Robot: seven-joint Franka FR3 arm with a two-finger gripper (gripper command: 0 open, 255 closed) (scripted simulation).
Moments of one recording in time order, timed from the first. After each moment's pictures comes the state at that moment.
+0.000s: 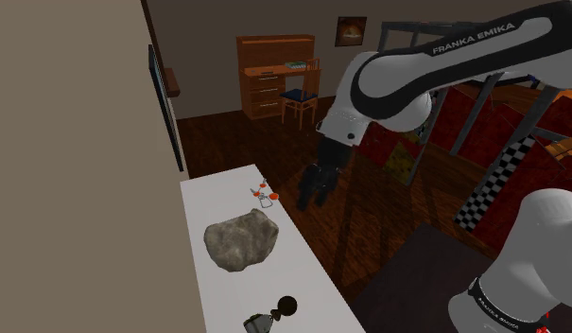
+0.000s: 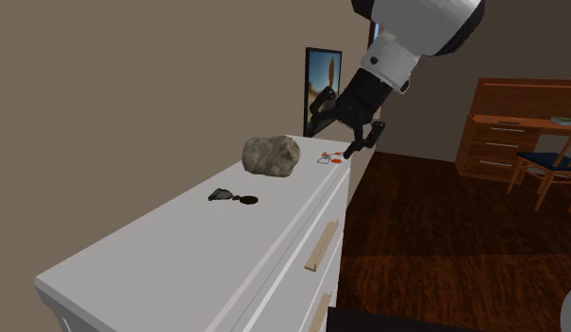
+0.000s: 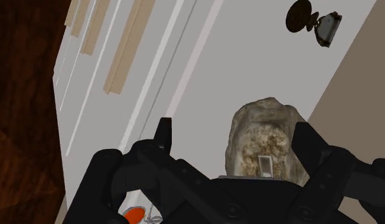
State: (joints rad) arm 0.31 -0.35 0.09 -2.45 0.68 2.16 -0.15
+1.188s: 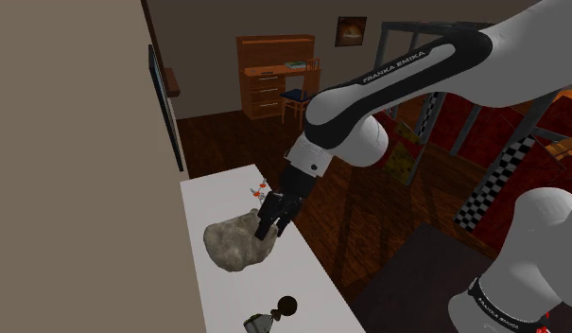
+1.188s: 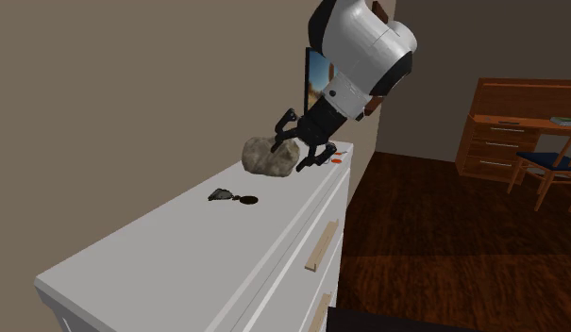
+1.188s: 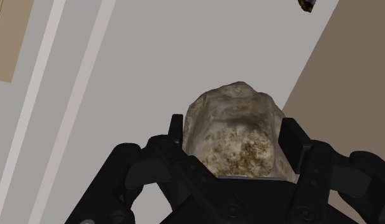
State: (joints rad) arm 0.41 -0.09 0.13 -2.36 0.98 2.36 -0.35
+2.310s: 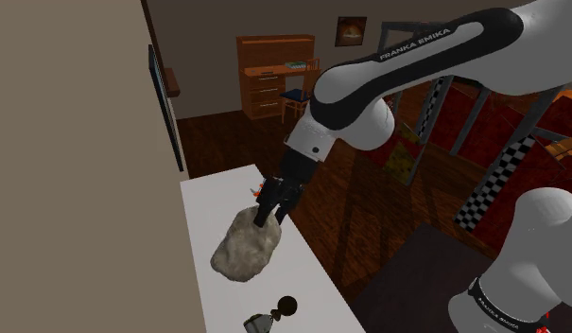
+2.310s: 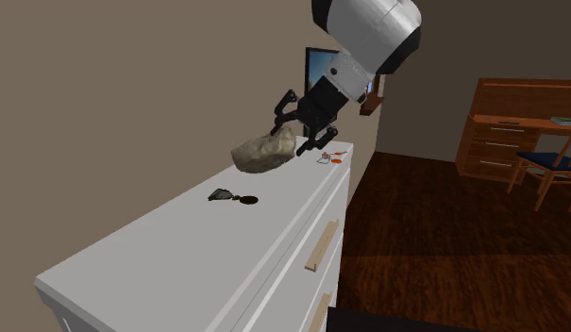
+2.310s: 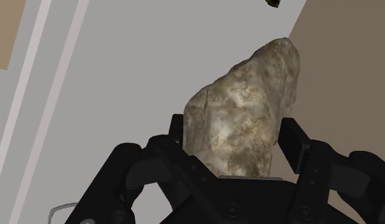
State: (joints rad) arm 0.40 -0.15 0.12 -2.32 0.91 2.29 -0.26
